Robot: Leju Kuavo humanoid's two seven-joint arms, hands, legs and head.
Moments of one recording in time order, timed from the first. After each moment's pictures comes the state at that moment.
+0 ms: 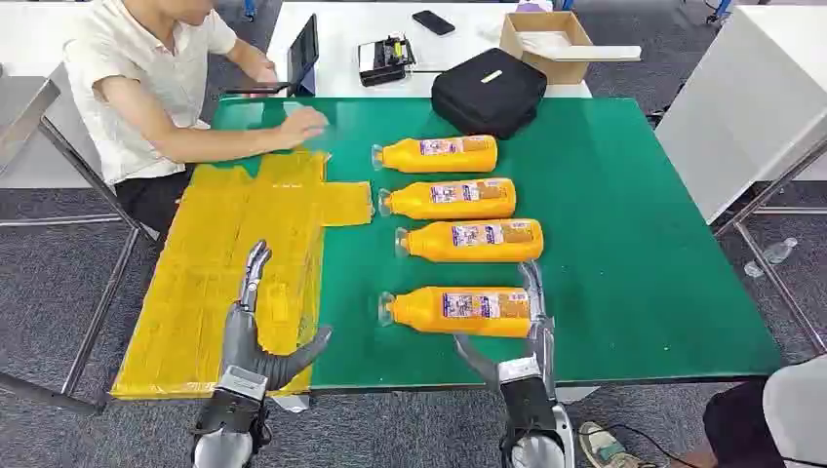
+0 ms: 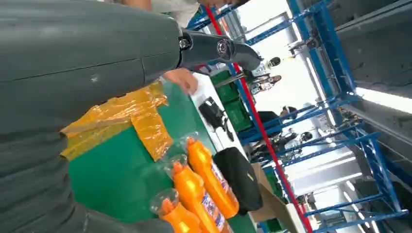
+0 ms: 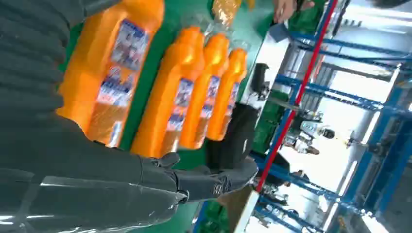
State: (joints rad) left arm 0.02 -0.33 -0.15 -1.46 -0.51 0.11 -0.66; right arm 0.19 0.31 0.06 -1.58 0.60 -0.09 -0.66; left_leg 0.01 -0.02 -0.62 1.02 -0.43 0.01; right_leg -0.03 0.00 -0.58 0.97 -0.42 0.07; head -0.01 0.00
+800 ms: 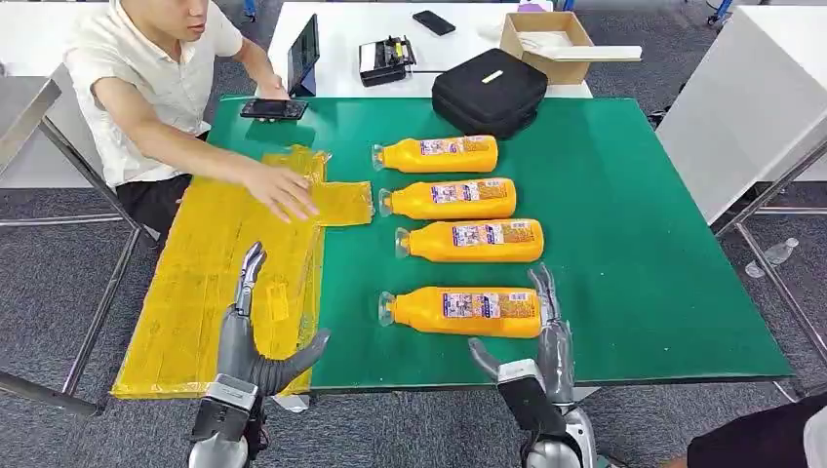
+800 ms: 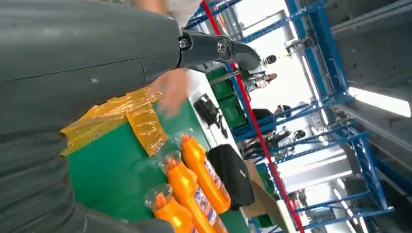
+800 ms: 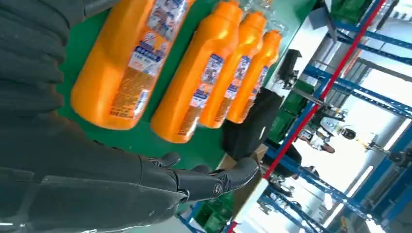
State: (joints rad) left arm 0.05 -0.33 -0.15 -1.52 -0.49 0.07 -0.66; right arm 0.21 0.31 0.00 -1.63 0.77 -0.10 -0.60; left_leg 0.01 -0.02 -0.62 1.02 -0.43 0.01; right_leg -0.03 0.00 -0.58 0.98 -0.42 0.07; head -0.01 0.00
